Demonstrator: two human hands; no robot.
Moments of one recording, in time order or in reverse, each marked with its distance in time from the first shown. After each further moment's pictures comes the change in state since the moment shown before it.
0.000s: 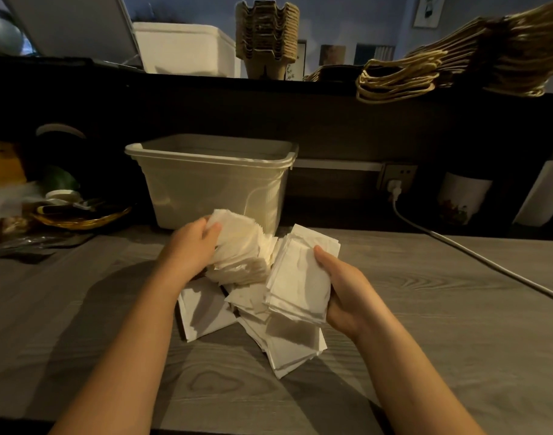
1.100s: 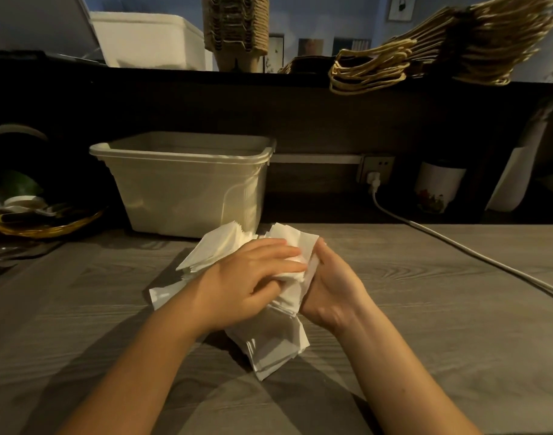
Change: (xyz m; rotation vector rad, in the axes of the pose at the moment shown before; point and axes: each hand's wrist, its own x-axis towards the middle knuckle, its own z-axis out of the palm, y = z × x) left_hand -0.046 0.037 0.029 0.056 -0.387 0.912; right_hand 0.004 -0.003 -0.010 0.244 -0.195 0.128
